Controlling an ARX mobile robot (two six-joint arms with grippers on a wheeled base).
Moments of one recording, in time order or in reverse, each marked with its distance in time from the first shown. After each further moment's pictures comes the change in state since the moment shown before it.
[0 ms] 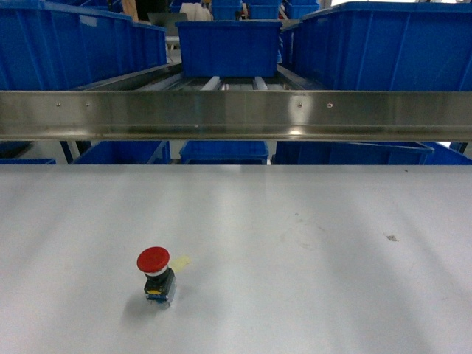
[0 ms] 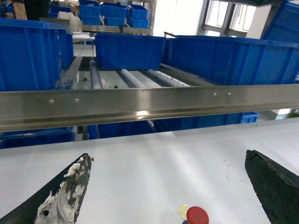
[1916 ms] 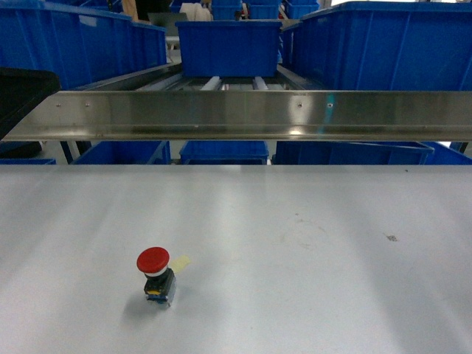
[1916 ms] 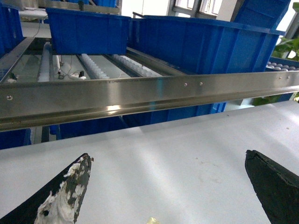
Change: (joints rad) left arm -0.243 0.393 0.179 0.147 -0.099 -0.027; right arm -0.403 1.039 0.523 0.160 -0.002 -0.019
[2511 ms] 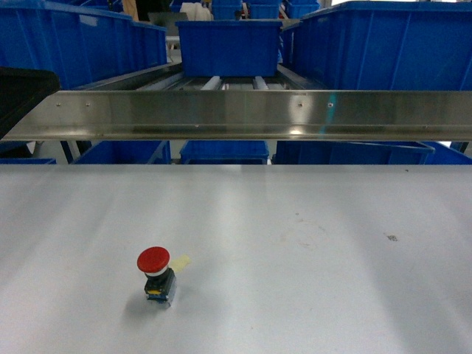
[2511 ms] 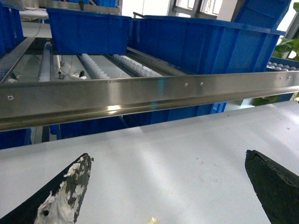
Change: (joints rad) left arm 0.000 0.000 0.000 0.000 0.000 0.000; right arm -0.007 0.031 0.014 0.032 -0.007 0.003
